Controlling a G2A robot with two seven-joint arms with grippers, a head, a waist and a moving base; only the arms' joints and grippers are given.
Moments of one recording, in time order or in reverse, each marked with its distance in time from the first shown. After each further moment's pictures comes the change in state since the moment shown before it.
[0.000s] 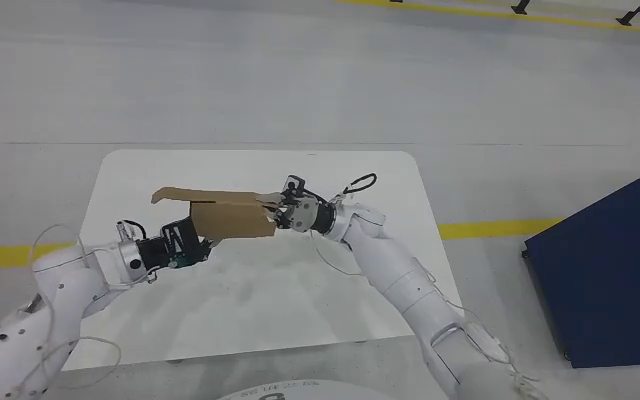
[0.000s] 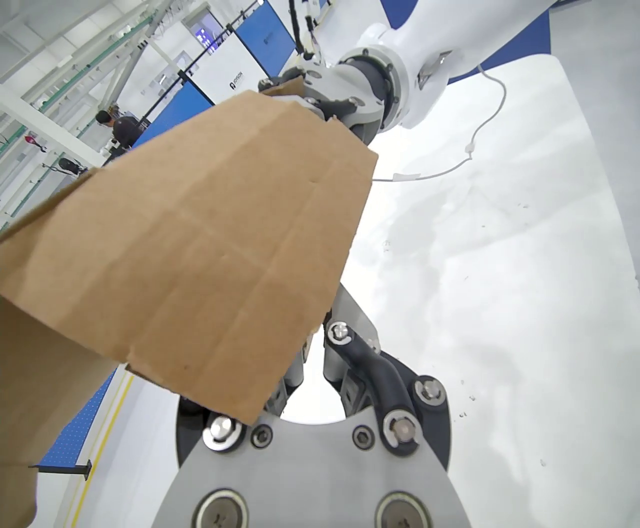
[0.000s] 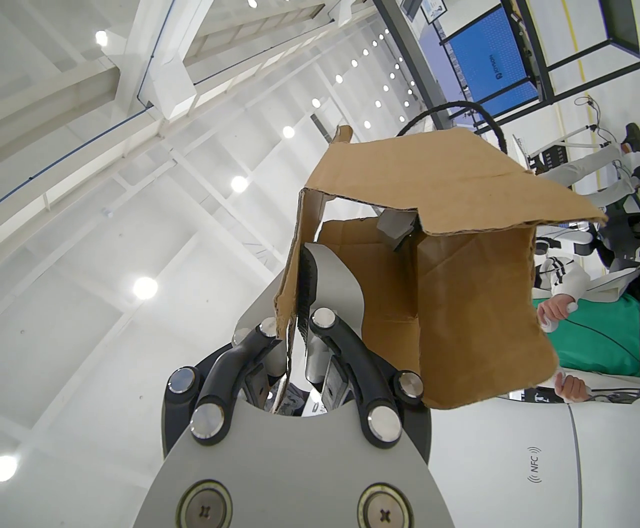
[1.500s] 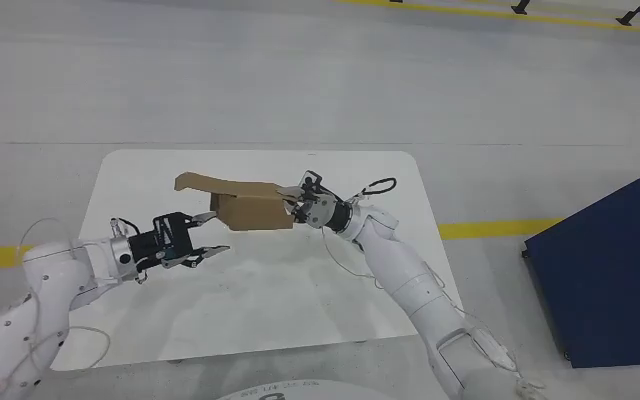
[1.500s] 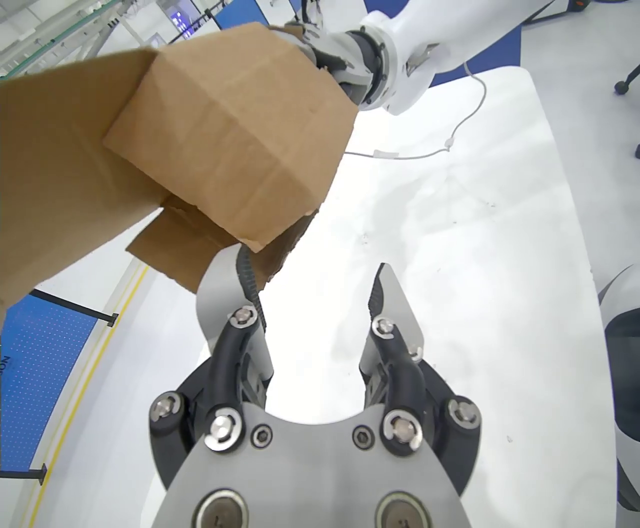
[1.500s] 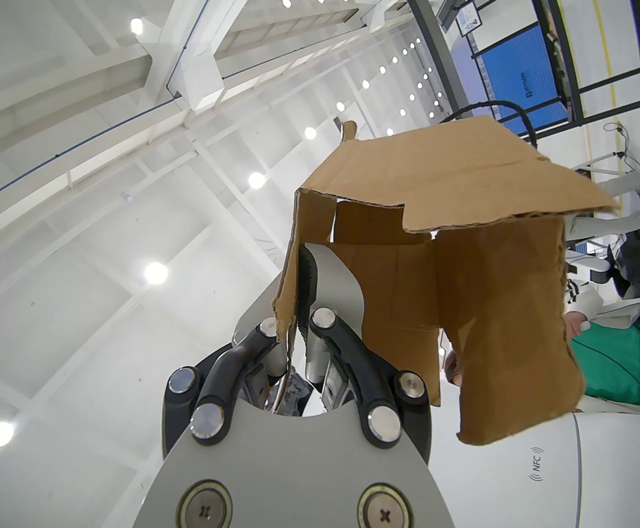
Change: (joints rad) left arm -0.019 -0.007 -0.043 0.047 -0.085 -0.136 -0.041; right arm -0.044 0.024 0.079 -0.015 0.035 -0.039 0.047
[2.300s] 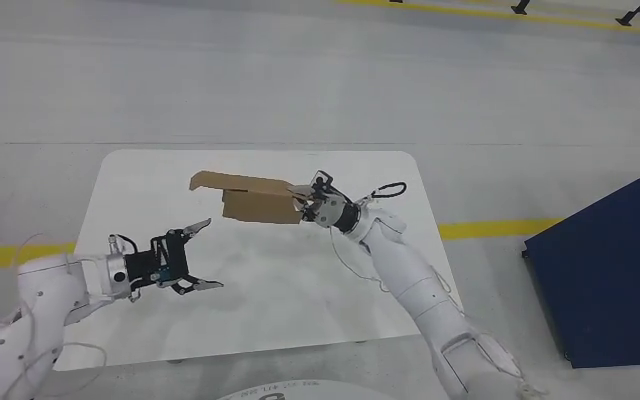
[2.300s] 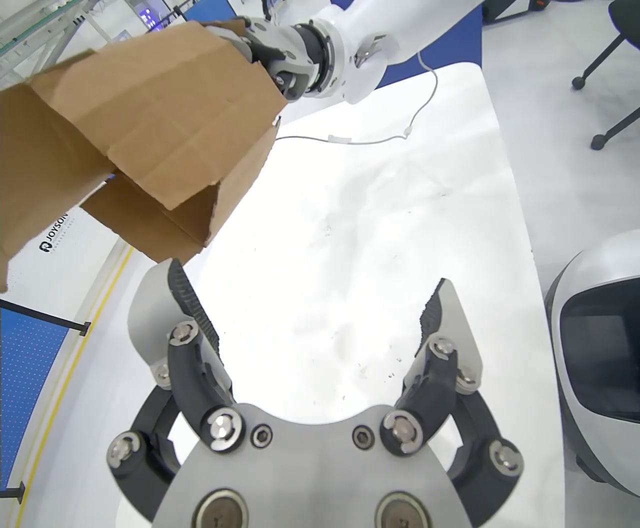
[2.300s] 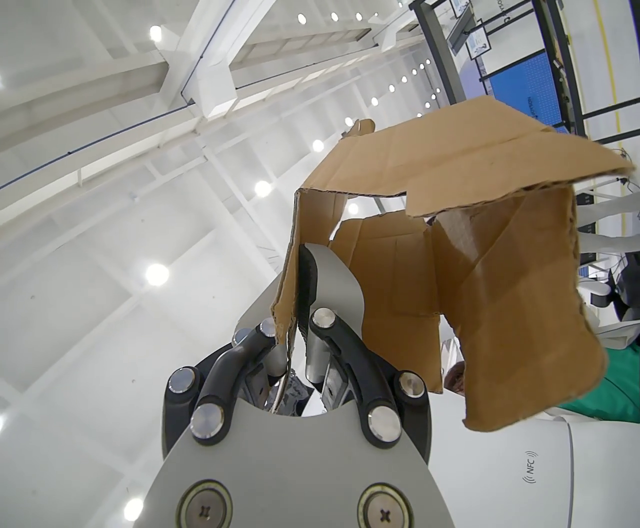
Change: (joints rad) left arm 0.088 0.008 -0.045 -0.055 0.070 -0.075 0.049; right arm -0.031 0.013 0.037 -0.001 -0.002 -0.035 -0.017
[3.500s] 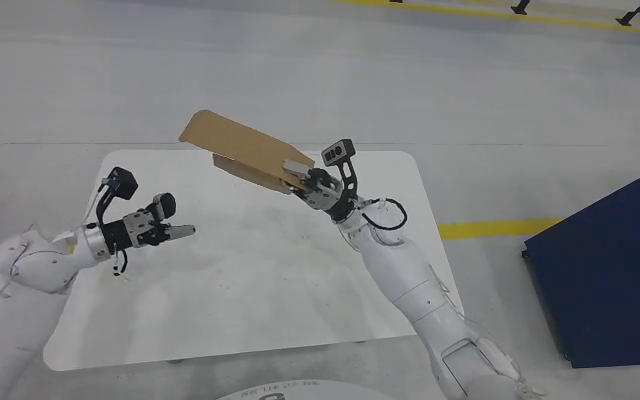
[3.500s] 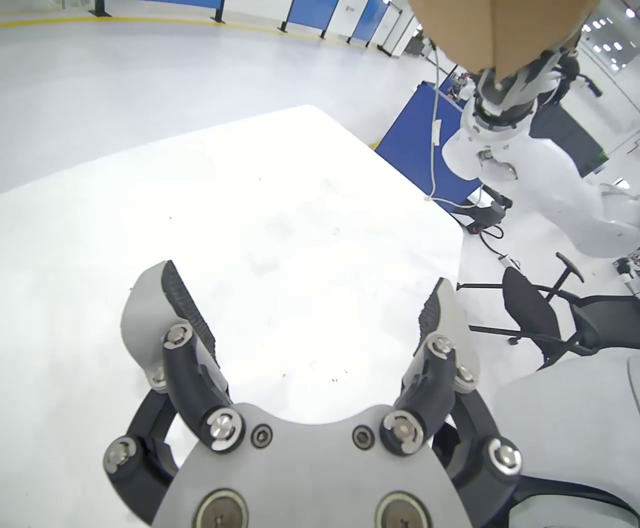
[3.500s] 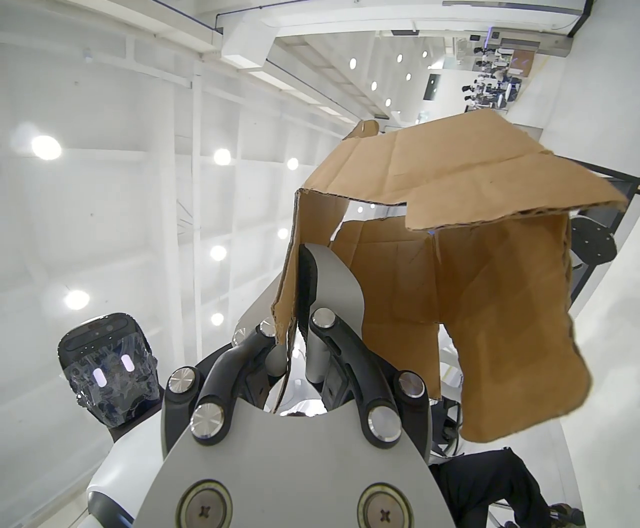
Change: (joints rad) left arm -0.242 -0.057 0.016 0.467 -1.242 0.019 -0.865; right arm -0.024 -0.007 -0.009 -0.171 -0.203 -0.614 -0.239
